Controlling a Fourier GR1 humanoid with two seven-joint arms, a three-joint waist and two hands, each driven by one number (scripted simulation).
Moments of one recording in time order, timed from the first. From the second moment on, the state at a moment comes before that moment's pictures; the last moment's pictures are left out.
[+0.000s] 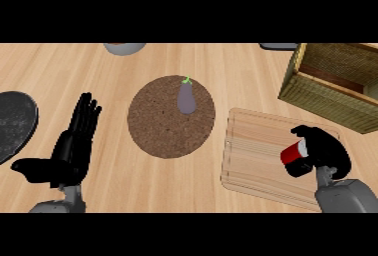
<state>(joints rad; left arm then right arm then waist) -0.04 0.10 -0.04 -1.64 0.07 0.16 0.00 -0.17 -0.34 0.20 -1.56 0.70 0.26 0.89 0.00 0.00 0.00</state>
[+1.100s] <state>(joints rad) -0.04 0.08 -0.05 -1.68 0.05 0.11 0.02 -0.57 -0.09 0.24 -1.07 0.98 0.11 0.79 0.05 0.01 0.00</state>
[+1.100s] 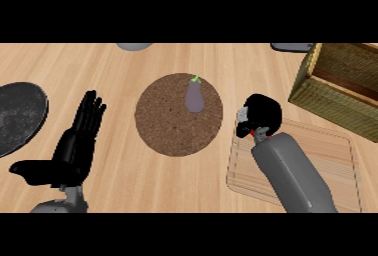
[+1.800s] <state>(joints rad) -0.02 0.08 -0.03 -1.67 0.05 0.12 0.01 -0.86 0.00 0.23 -1.02 0.96 -0.32 0.79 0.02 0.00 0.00</state>
